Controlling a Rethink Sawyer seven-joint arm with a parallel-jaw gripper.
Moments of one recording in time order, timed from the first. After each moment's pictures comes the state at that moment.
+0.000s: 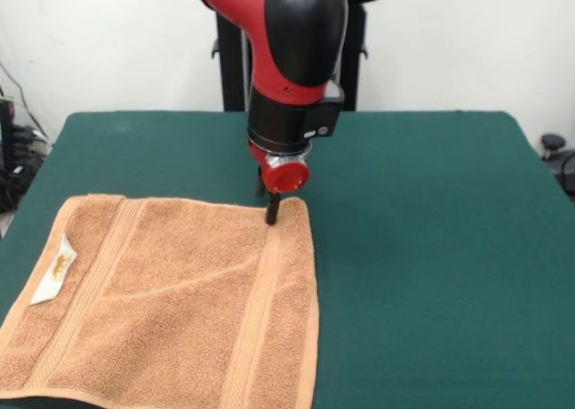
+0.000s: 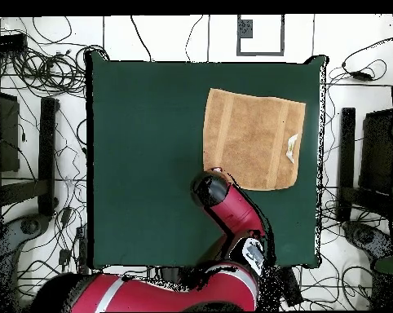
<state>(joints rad) 0.03 -0.33 -0.34 1.81 0.70 0.22 2.23</state>
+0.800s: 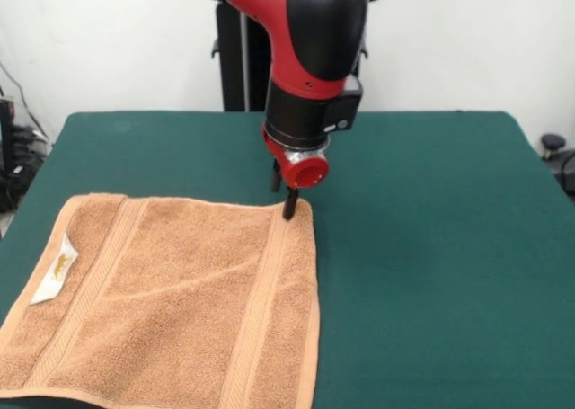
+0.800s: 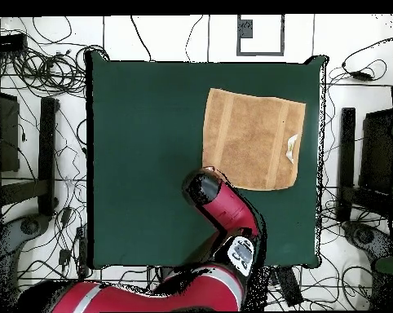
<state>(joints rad) 0.09 -0.33 -0.38 1.78 0.70 0.28 2.23</state>
